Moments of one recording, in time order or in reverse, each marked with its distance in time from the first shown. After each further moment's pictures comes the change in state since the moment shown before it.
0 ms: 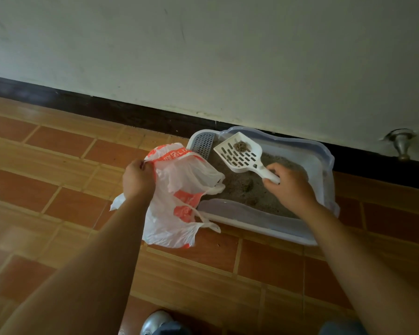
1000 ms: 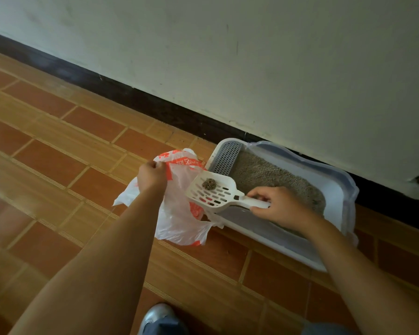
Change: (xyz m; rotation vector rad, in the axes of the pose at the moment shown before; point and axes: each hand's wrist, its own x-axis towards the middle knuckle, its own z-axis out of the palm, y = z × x) left_hand 0.005 -0.013 -0.027 -0.226 0.091 -0.238; right_hand -0.009 -0.081 -0.003 -0.042 -0.446 -0.209
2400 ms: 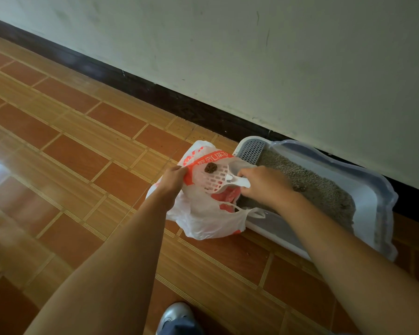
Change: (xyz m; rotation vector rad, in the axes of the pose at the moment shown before) left_hand 0.000 -0.007 -0.025 -0.092 -0.425 -0.091; right_hand 0.076 -0.052 0.028 -0.501 0.075 -0.096
